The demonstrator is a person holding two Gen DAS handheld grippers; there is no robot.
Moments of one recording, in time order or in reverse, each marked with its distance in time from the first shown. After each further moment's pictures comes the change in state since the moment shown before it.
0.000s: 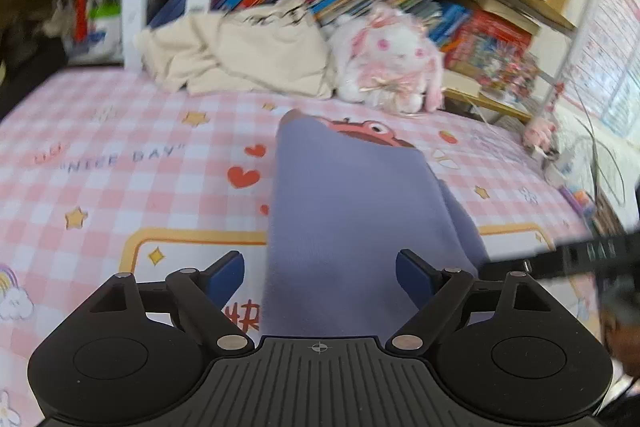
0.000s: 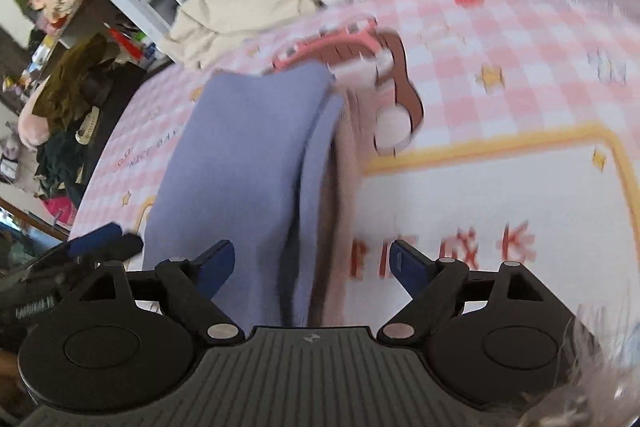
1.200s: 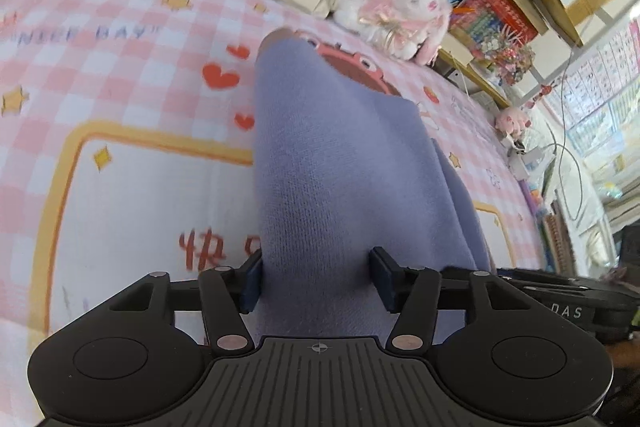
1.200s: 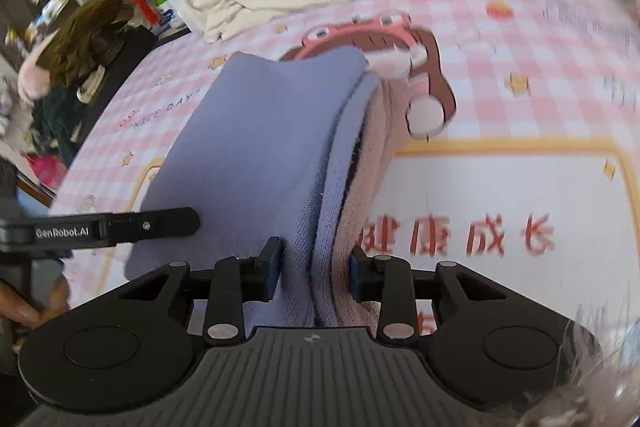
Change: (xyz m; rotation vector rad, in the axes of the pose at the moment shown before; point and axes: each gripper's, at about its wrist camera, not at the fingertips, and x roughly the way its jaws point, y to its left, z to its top) left arm 0.037 0.037 -0.009 -0.218 0.239 -0.225; right arm 0.003 0.026 -0.019 -0.110 0.004 -0.058
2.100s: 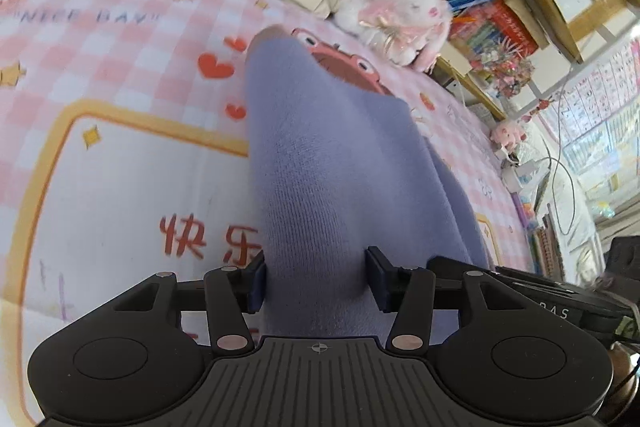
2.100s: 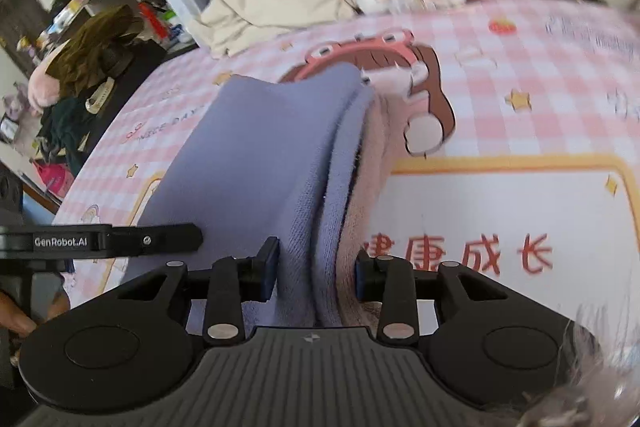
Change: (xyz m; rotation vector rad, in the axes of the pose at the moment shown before) left arm 0.002 -0.007 -0.007 -0.048 -0.023 -0.020; right arm 0.001 -0.004 0.001 -0.043 -0.067 0.016
